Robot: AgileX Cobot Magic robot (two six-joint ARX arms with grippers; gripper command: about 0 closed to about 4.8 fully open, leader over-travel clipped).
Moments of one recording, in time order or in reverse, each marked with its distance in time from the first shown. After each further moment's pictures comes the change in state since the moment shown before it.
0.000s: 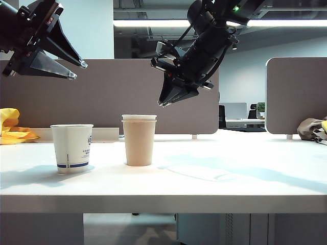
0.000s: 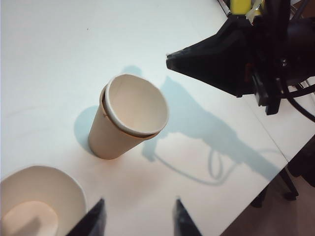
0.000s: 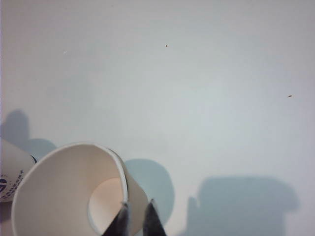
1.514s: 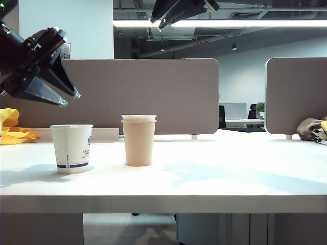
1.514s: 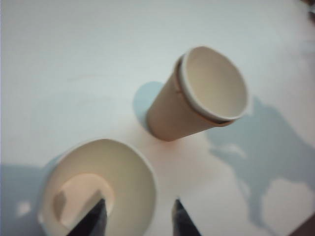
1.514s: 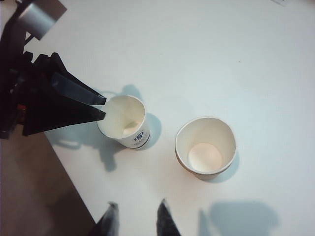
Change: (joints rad) left arm 0.000 0.093 0.000 -0.020 -0.172 0.004; right arm 0.102 -0.316 0.099 -0.431 -0.048 -0.061
